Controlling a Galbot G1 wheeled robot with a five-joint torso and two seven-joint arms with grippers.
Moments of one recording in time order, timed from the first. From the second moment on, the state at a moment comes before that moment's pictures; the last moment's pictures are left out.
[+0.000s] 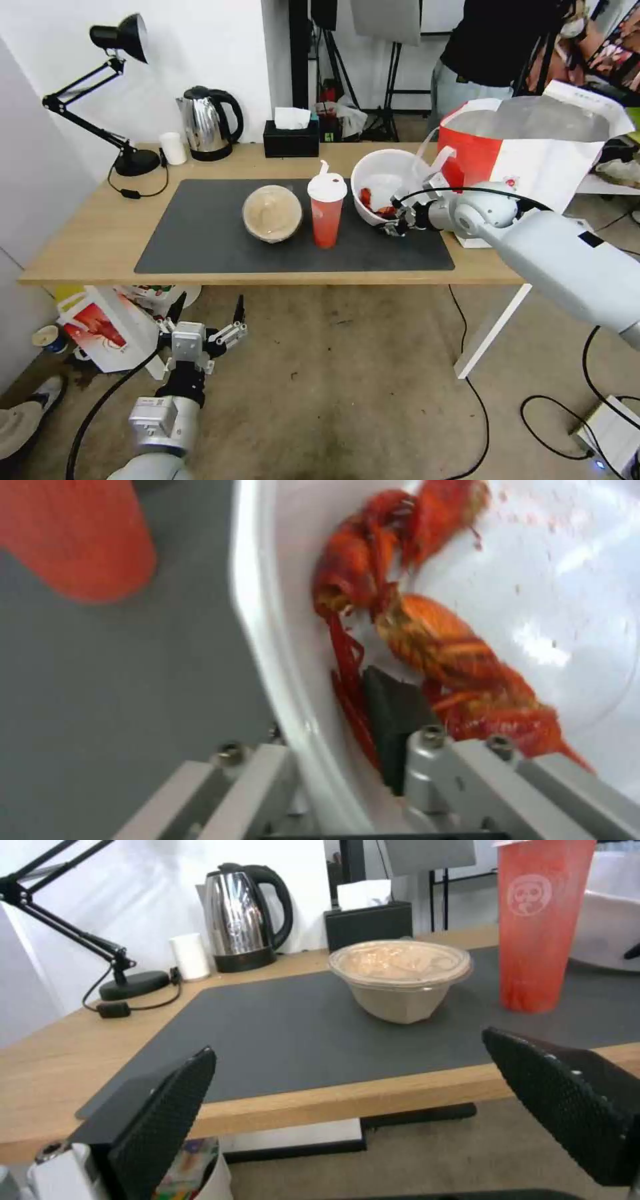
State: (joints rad) left arm 1.80 -1.50 -0.55 -2.30 0.00 0.00 0.00; right arm -0.13 0.79 -0.47 1.40 0.70 -0.66 -0.44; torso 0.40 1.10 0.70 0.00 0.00
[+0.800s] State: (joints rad) left arm 1.80 -1.50 -0.55 -2.30 0.00 0.00 0.00; right arm -0.07 0.75 -0.50 1.45 0.75 -0.67 -0.40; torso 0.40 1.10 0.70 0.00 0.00
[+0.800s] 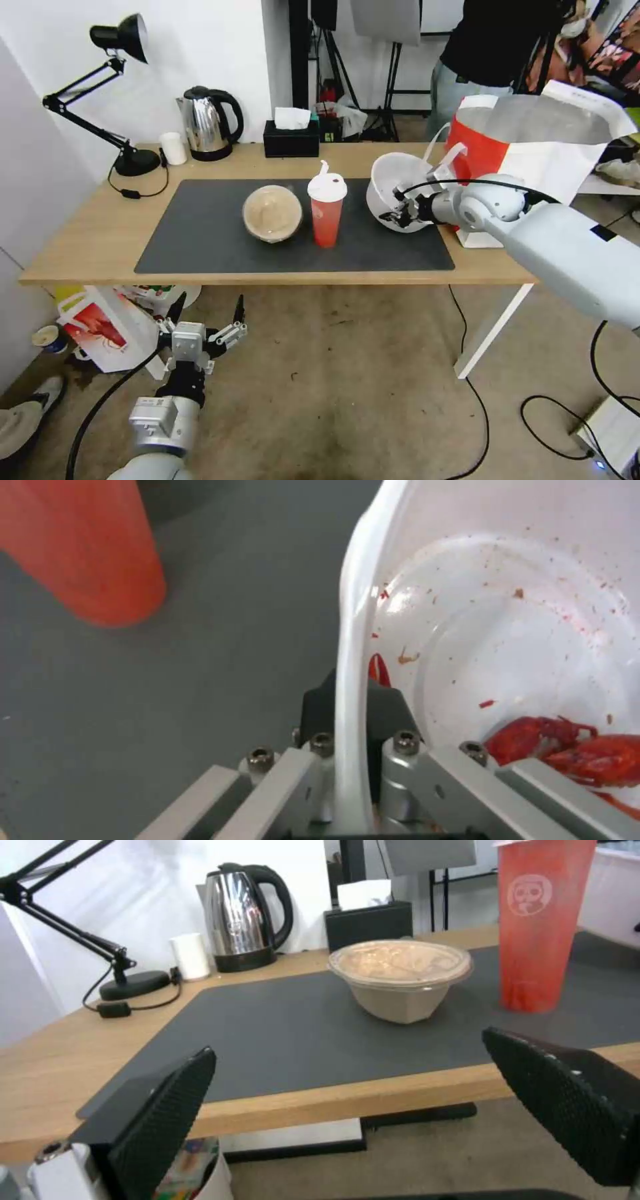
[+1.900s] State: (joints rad) left arm 1.80 -1.50 -0.55 -2.30 0.00 0.00 0.00; right arm 0.19 0.77 -0.61 1.50 0.90 -0.64 -0.49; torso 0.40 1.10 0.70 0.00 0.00
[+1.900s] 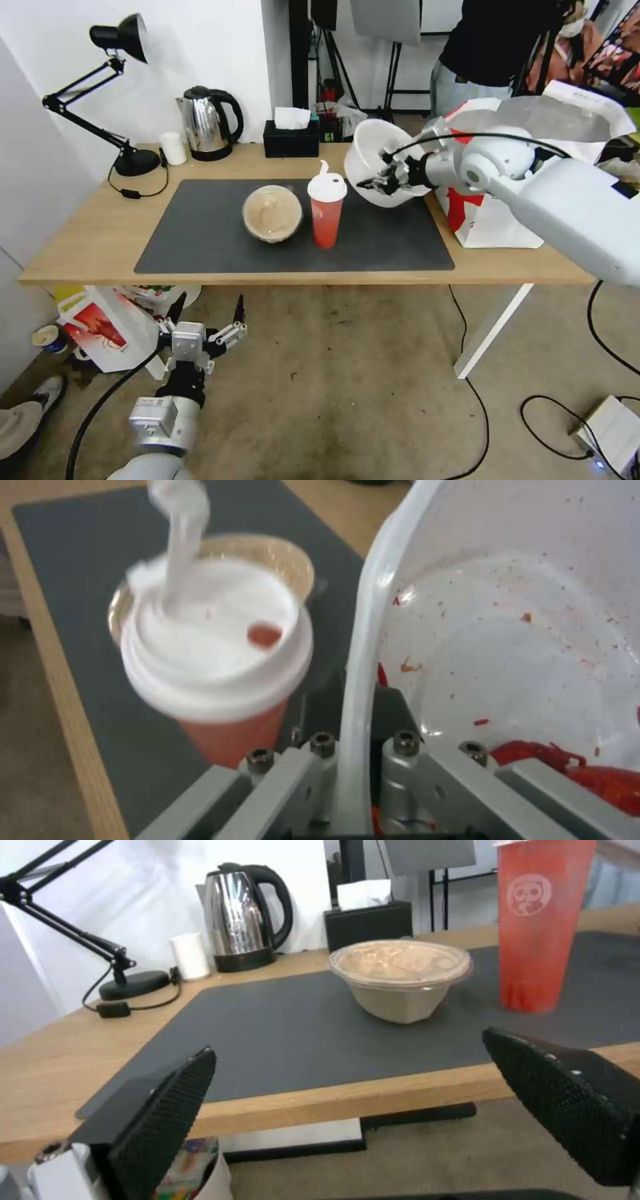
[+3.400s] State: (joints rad) left arm 1.80 -1.50 -0.55 -2.30 0.00 0.00 0.00; right arm 0.75 0.88 -0.91 1.19 1.04 -0.64 -0.55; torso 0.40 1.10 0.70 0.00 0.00
